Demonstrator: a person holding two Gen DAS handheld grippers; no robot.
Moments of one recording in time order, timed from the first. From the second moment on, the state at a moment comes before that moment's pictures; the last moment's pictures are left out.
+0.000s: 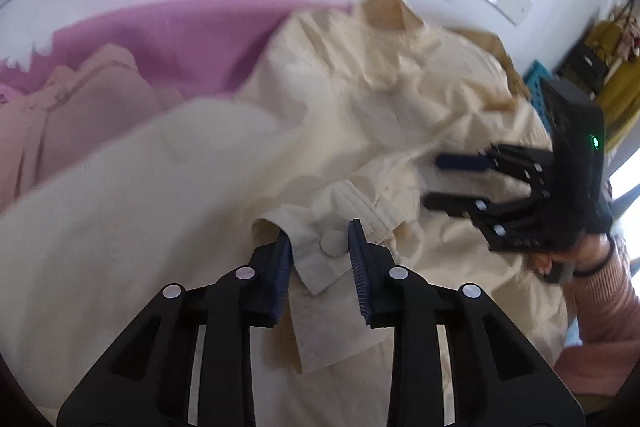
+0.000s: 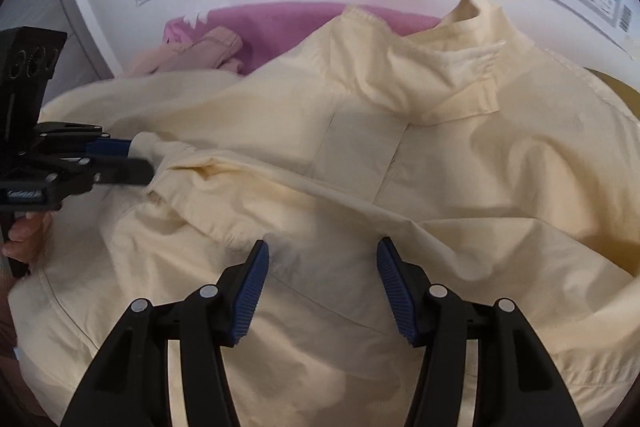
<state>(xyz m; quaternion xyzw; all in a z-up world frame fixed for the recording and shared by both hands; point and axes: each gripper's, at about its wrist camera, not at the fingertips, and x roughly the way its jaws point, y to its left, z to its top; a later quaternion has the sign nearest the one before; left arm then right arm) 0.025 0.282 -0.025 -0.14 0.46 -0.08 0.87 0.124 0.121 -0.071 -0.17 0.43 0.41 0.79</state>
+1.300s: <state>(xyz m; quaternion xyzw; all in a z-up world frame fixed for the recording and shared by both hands) -0.270 0.419 0.024 -0.19 0.39 0.19 0.88 0.062 0.162 -0.058 -0.17 0.41 0.49 0.75</state>
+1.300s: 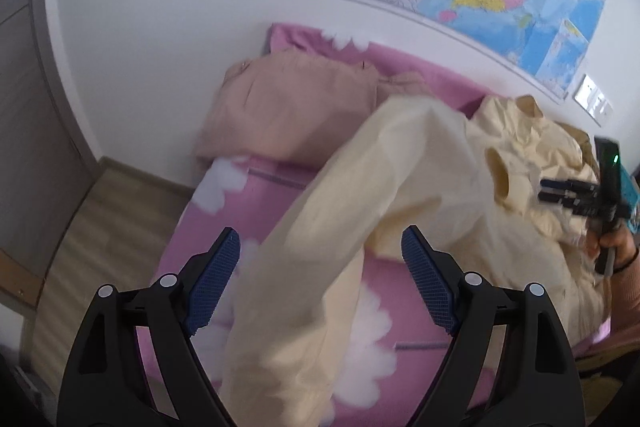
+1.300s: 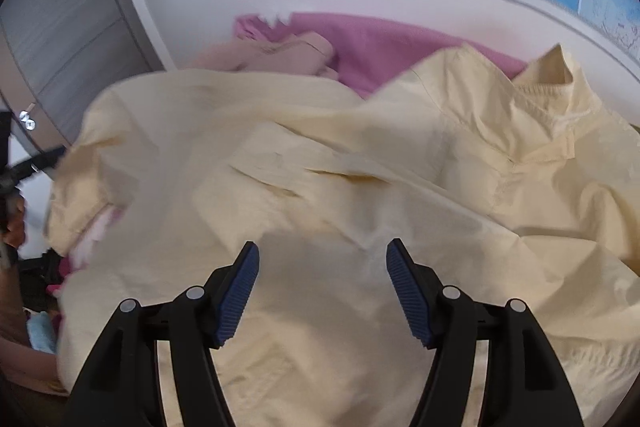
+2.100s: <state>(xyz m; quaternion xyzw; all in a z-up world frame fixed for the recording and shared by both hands) -0.277 0.399 0.081 -0.16 0.38 0.05 0.91 -0.073 0.224 -0.020 -0.21 0.32 0.67 0.63</state>
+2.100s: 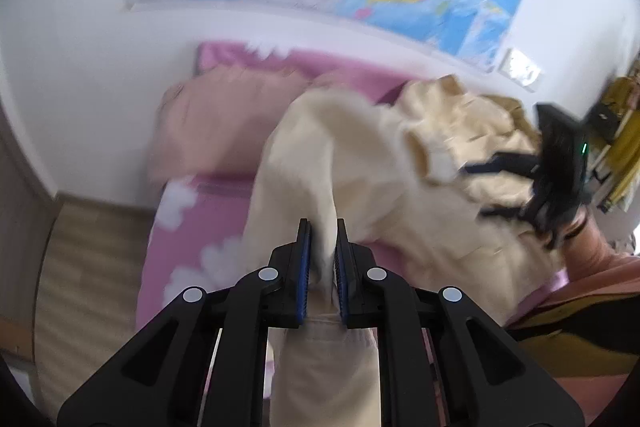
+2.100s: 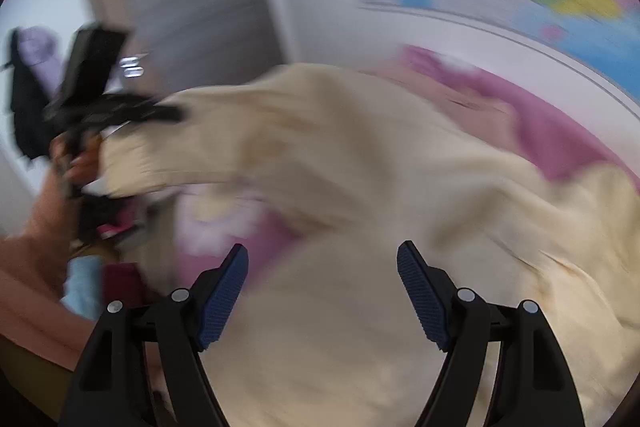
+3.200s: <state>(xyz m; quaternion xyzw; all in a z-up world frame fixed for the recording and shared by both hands) -0.192 0.351 0.175 -0.15 0.28 -0.02 0.95 0.053 0.154 0.133 0.10 0.24 0.66 0.71</state>
